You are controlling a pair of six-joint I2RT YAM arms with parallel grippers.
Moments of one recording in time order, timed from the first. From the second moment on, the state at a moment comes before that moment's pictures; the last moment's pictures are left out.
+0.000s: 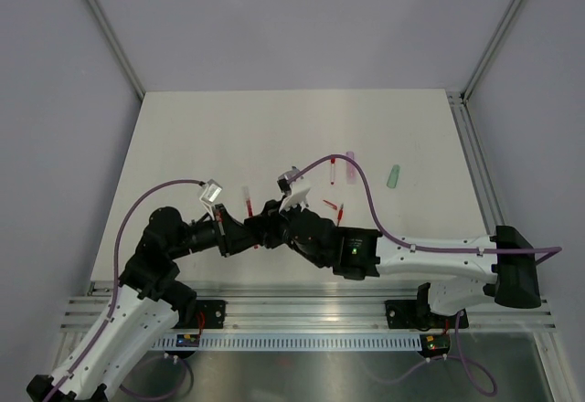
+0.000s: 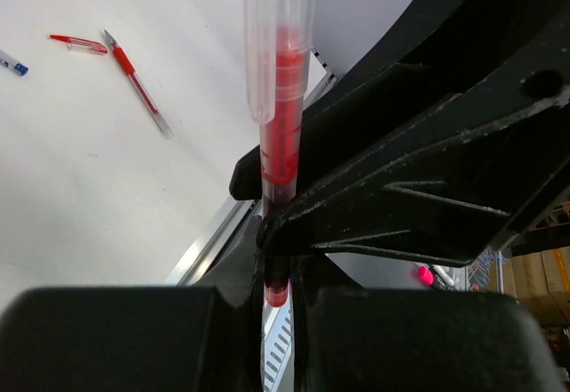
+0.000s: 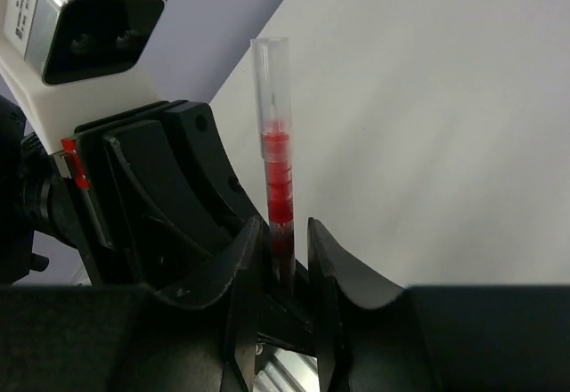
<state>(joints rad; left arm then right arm) -0.47 0.43 0.46 -0.20 0.70 -0.68 1.37 1.36 1.03 0.10 0.50 0.66</state>
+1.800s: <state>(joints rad) -0.47 0.31 0.66 -0.58 0.42 -0.38 0.85 2.02 1.29 -0.14 0.13 0.63</state>
